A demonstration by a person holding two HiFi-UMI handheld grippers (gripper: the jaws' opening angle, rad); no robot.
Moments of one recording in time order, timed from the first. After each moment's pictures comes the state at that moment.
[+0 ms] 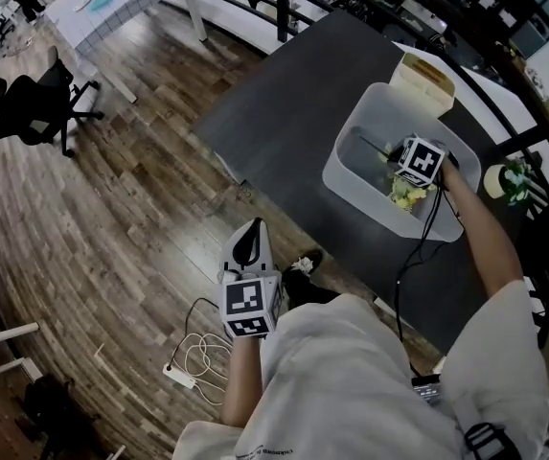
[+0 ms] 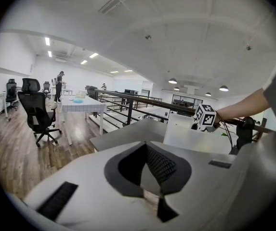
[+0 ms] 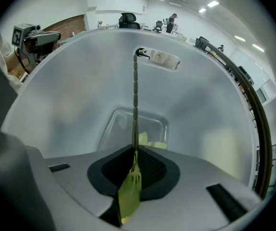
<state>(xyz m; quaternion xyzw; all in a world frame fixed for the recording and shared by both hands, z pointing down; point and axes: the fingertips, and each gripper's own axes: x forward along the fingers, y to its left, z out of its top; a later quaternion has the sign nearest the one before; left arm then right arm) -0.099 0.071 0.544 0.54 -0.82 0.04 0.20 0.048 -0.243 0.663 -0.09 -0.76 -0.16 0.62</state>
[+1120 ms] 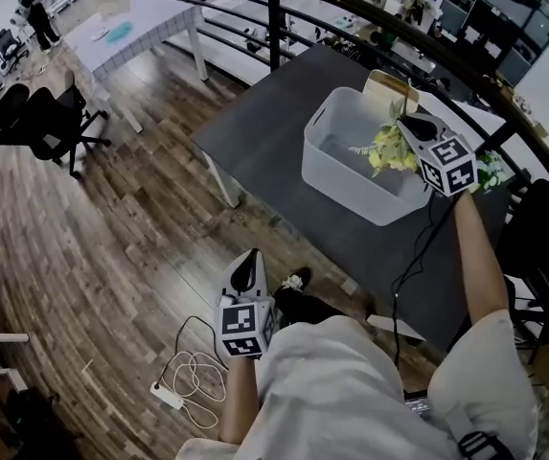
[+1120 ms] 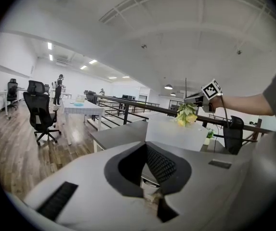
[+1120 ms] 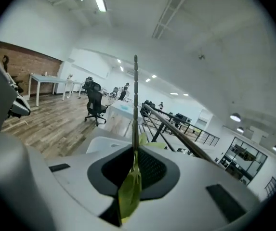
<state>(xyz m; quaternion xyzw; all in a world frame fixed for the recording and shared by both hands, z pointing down) 0.032 0.162 0.532 0.55 -0.82 0.02 0.17 0.119 -0.205 0.412 0.15 -0.94 -0.18 0.24</state>
